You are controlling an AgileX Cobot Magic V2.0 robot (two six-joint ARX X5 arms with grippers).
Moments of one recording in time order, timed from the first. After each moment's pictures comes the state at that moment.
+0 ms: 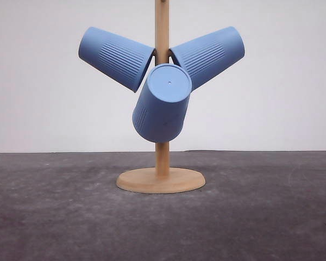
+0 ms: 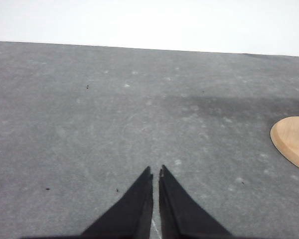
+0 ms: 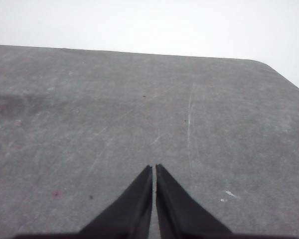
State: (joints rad) left_arx -0.02 0.01 0.03 -0.18 0.07 -0.05; right_arx -0.01 0.00 0.02 -0.15 0.03 0.00
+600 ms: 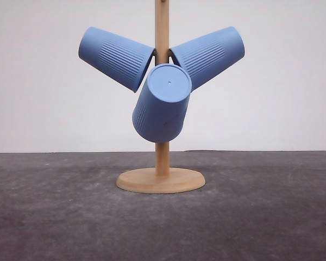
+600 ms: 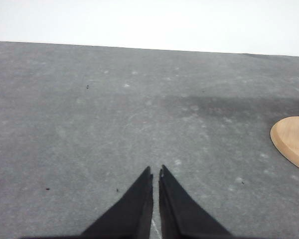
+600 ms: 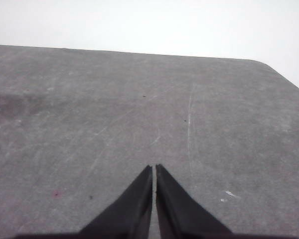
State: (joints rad) left_arx -0.02 0.01 0.03 -0.18 0.07 -0.05; right_arx -0.01 0.00 0.02 -0.15 0.03 0.00
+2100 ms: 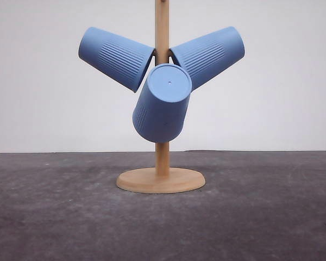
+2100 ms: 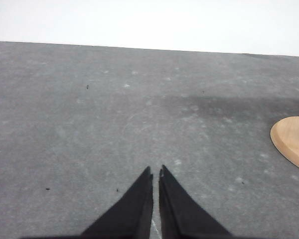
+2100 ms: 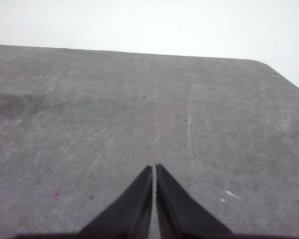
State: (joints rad) left_arx -0.02 0.01 0.03 -0.18 0.07 -0.05; right_arx -0.01 0.00 0.02 -0.15 0.03 0.00
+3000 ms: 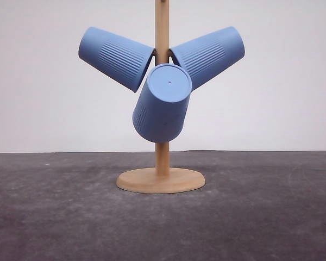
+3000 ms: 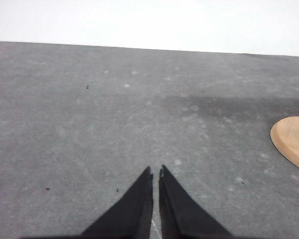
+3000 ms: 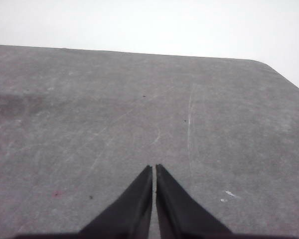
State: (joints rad) left_arx -0.02 0.01 0.03 -0.18 0.07 -0.05; right_arx -0.01 0.00 0.02 -0.15 0.03 0.00
